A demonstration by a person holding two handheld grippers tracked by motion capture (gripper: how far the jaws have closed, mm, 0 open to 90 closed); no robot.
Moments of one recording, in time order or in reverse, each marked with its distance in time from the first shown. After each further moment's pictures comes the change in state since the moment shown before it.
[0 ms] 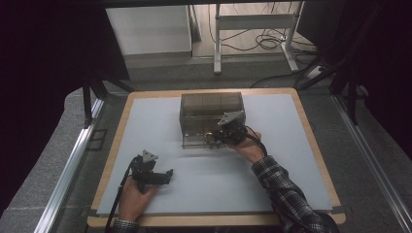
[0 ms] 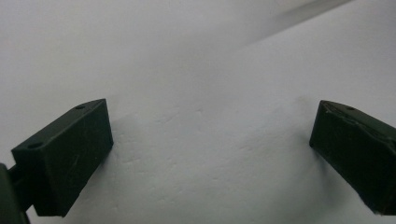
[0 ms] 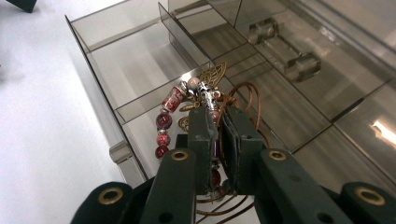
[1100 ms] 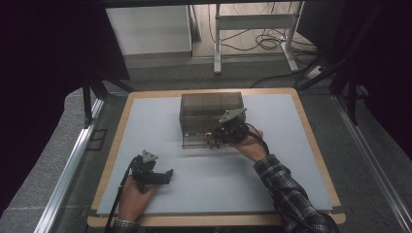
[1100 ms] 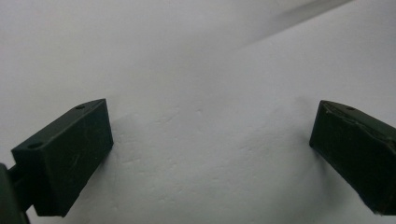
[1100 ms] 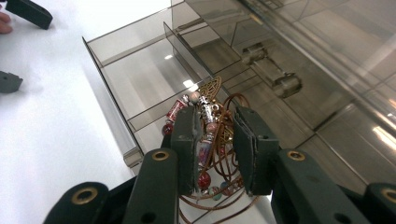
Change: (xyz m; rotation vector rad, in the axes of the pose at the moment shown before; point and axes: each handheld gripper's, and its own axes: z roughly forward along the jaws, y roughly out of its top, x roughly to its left) left arm 0.000 0.000 0.000 0.001 0.001 0.000; right arm -0.001 0.008 -0.014 -0.018 0.013 0.014
